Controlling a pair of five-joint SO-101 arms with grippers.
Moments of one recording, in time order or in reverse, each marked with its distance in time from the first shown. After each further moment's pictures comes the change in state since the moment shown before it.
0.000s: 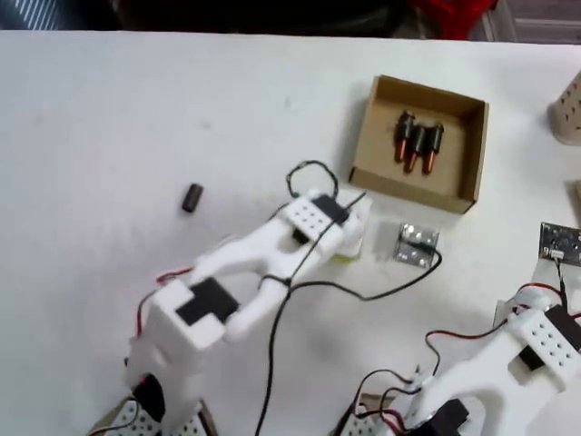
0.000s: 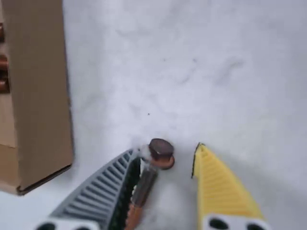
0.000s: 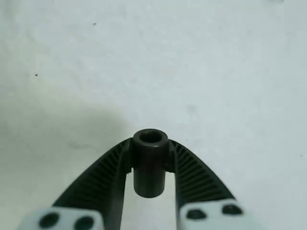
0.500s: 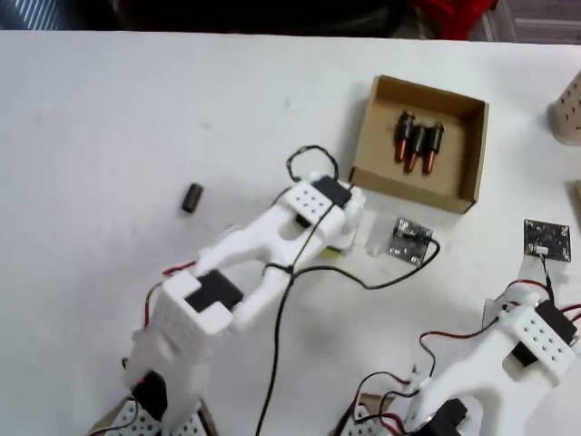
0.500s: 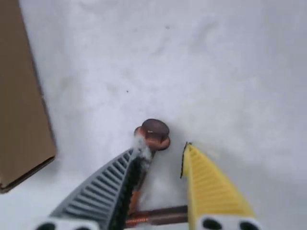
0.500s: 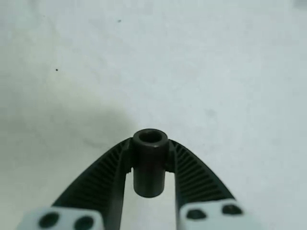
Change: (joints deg) left arm -1.8 2.8 -8.2 12.4 -6.7; right arm -3.3 0.0 1.6 0.0 0.0
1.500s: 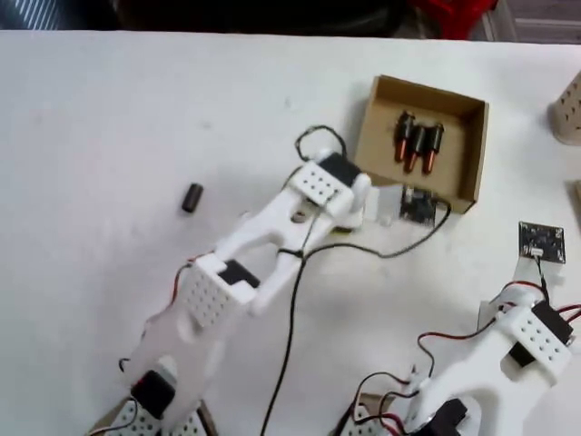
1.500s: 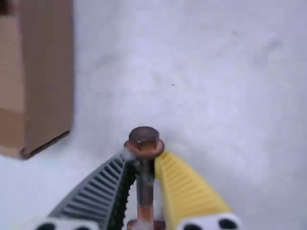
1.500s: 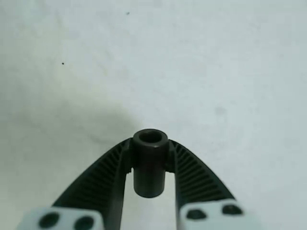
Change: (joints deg) left arm -2.2 15.8 -32.7 18.6 17.1; right arm -0.6 0.0 1.4 0.0 0.0
